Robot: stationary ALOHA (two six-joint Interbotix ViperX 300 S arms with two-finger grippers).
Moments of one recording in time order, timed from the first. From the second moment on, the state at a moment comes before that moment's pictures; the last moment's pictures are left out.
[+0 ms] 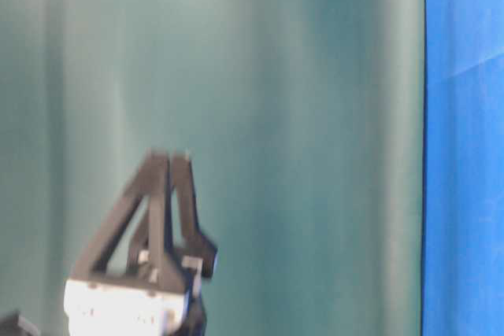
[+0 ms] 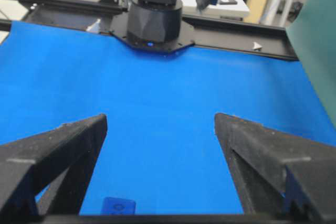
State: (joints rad) left arm 0.01 -0.21 0.71 0.00 -0.51 -0.01; right arm -0.01 -0.95 1.15 0.00 -0.20 0.03
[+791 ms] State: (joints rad) left arm 0.02 -0.04 0.48 0.00 -0.33 -0.02; right arm -0.01 -0.95 1.15 0.00 -0.20 0.03
